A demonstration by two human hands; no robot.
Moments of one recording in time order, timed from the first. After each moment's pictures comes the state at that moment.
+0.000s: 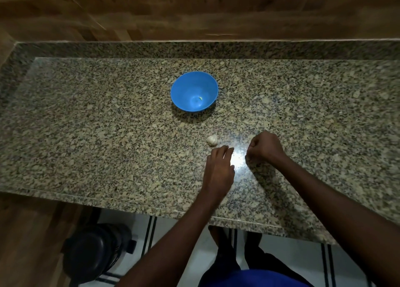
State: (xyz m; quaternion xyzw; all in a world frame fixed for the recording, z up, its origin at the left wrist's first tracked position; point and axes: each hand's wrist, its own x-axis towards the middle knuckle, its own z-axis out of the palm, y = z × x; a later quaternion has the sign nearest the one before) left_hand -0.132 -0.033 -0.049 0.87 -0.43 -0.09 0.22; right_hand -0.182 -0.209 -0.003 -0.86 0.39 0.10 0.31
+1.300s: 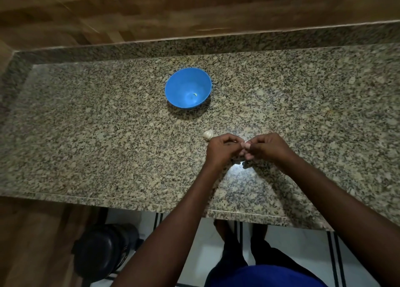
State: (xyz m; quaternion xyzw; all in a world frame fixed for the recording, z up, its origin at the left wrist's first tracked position) left_hand -0.122 -0.066 0.008 0.71 -0.10 -0.42 0.56; right_hand -0.231 -0.197 0.020 -0.61 0.38 0.01 0.69
